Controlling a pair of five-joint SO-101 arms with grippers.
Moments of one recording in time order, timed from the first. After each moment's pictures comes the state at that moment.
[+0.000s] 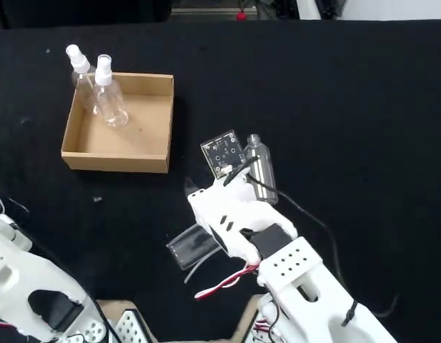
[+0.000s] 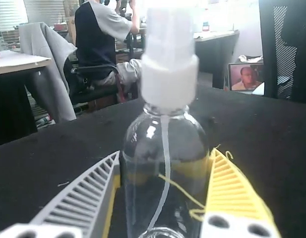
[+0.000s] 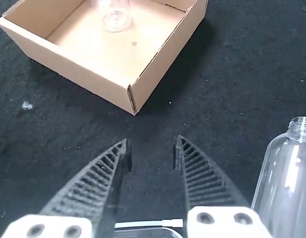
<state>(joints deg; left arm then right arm) -57.9 31.4 50.2 -79.7 -6.4 -32.4 -52.0 73.9 25.1 -3.5</state>
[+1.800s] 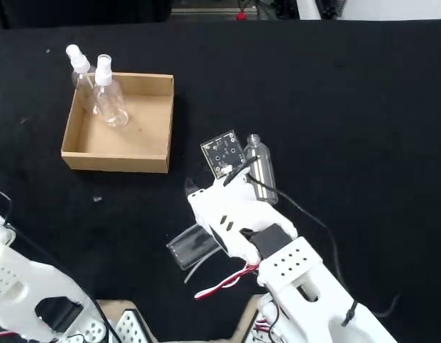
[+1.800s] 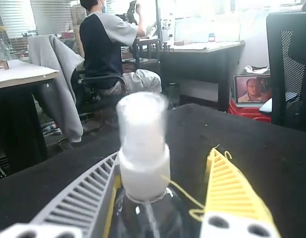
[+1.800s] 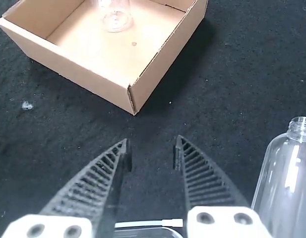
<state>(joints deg) -58.9 16.6 48.8 -65.0 -6.5 -32.4 -52.0 73.9 25.1 -3.5</state>
